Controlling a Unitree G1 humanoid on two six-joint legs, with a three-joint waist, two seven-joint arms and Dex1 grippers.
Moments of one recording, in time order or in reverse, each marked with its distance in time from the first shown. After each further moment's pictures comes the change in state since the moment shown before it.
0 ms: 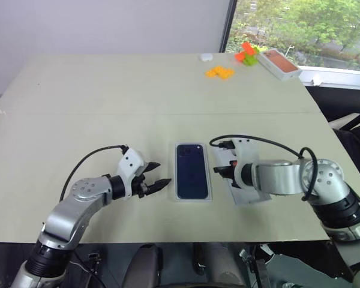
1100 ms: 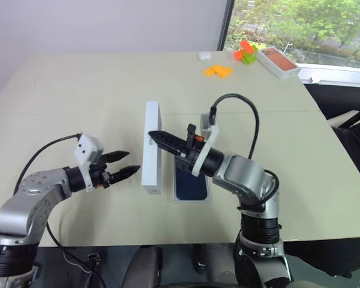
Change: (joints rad) left arm 0.075 0.182 0.285 0.088 -0.163 -0.010 -0.195; right arm 0.156 0.878 -0.325 0.013 -0.002 -0.107 0.396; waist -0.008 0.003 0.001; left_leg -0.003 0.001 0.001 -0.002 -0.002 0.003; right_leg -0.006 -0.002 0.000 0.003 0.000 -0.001
